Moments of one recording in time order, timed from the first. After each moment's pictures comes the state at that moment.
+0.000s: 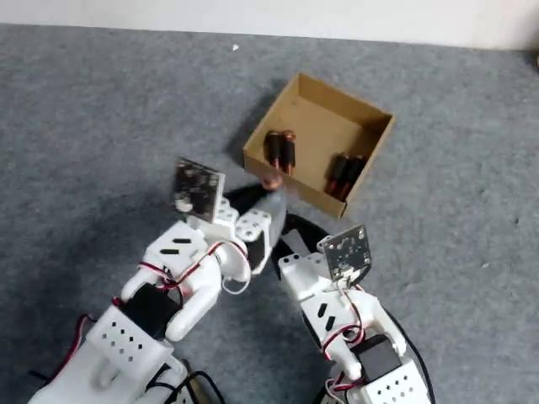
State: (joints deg) left arm 30.7 -64.7 63.3 29.3 21.4; right arm -30.9 -103.7 95.8 29.1 -0.2
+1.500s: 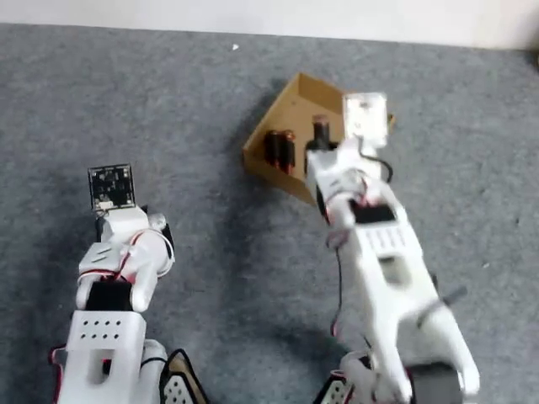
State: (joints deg) left arm -7.1 -64.7 79.0 33.5 12.5; right arm -14.3 -18.2 41.5 16.0 -0.4
